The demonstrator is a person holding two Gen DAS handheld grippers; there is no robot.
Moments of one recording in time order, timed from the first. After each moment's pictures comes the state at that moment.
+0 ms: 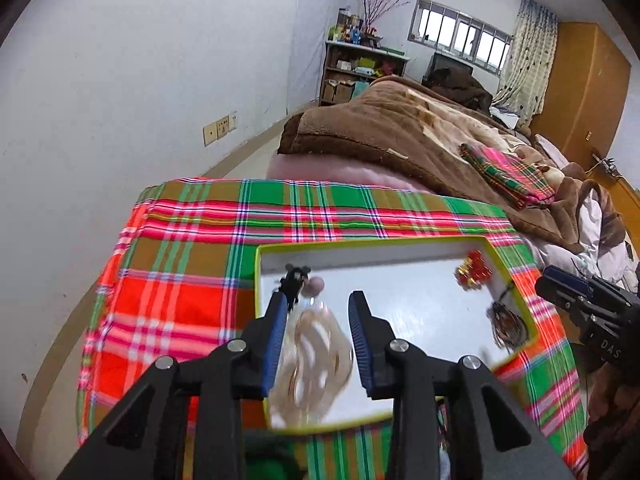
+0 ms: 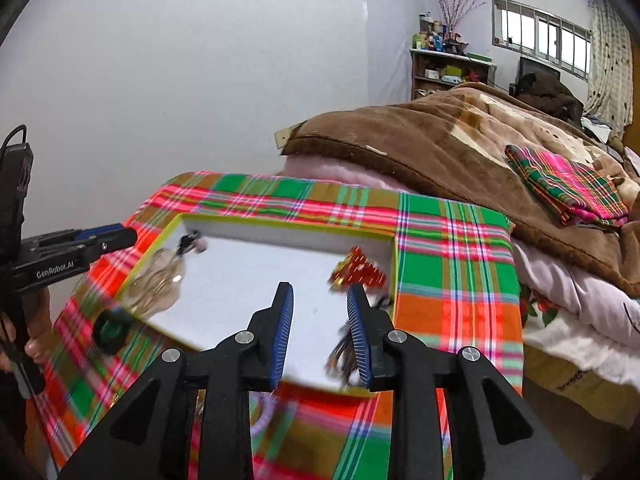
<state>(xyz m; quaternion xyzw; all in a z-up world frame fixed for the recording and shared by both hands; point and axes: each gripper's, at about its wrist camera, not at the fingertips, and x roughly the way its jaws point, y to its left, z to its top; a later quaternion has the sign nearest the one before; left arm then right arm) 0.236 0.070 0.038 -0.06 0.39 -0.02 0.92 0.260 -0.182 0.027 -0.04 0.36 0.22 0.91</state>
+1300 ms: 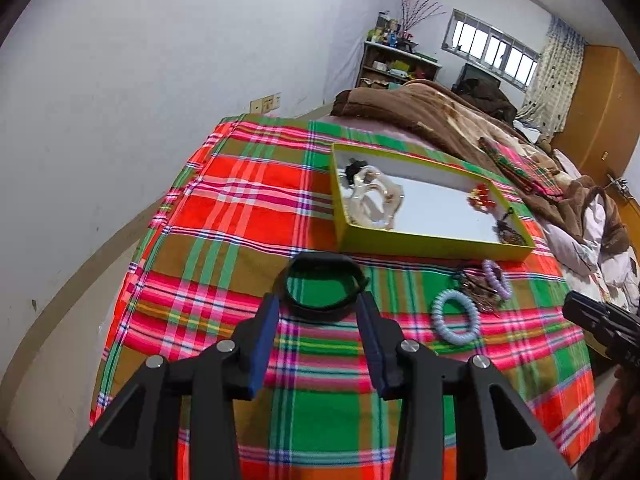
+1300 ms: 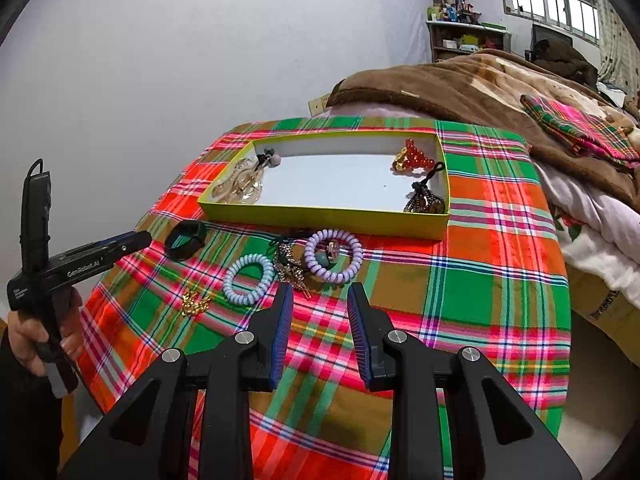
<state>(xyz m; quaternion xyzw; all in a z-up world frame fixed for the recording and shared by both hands) 0.108 0.103 -0.001 -0.10 0.39 0.04 0.91 0.155 -0.186 -0.002 -0.01 0.40 0.26 0.88</state>
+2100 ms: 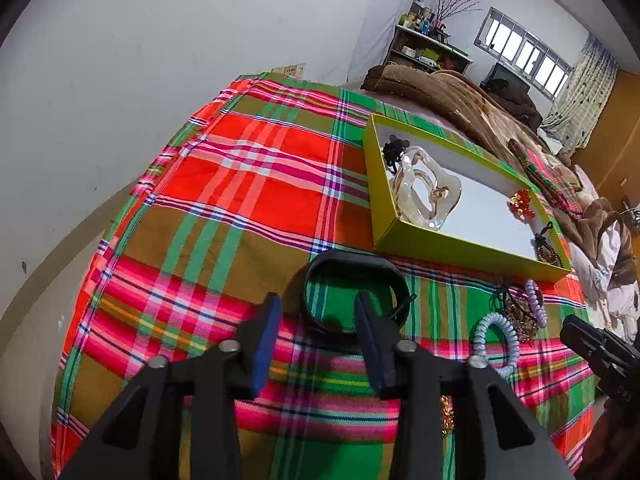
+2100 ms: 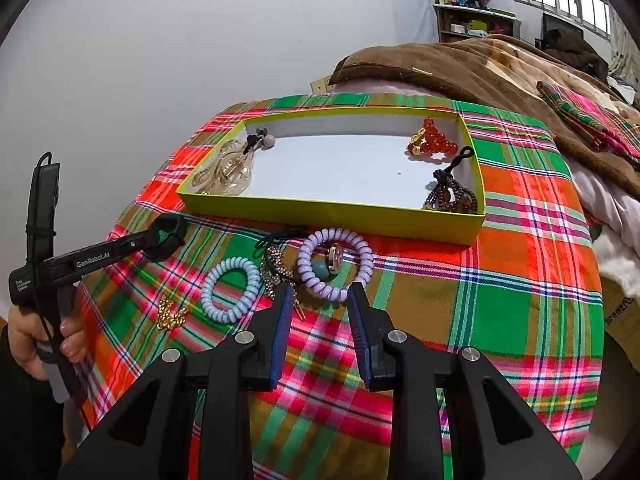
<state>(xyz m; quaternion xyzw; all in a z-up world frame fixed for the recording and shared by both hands) 0.140 0.121 -0.036 -0.15 0.43 0.07 0.89 0.187 -0.164 -0.028 -0.02 0.43 0.27 0.86</state>
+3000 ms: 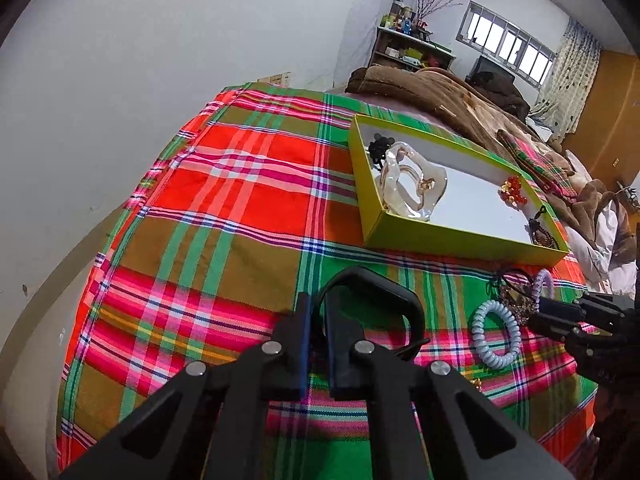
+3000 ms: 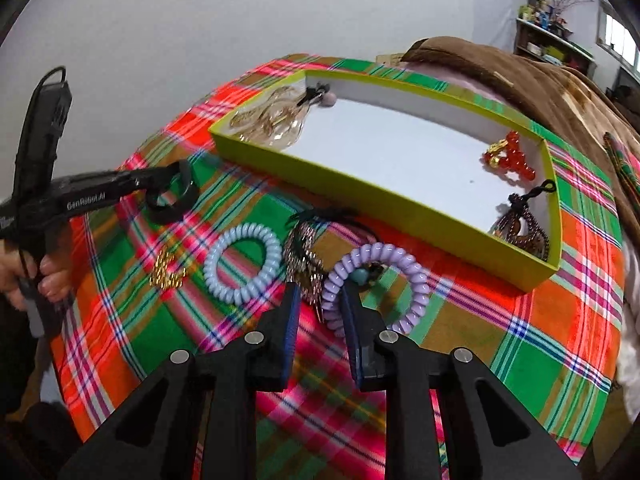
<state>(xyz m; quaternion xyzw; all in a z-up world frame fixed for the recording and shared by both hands) 0.135 0.117 -0.033 -0.12 0.42 0.04 0.90 0.198 -0.126 -0.049 -0.14 0.45 0.36 0.81</state>
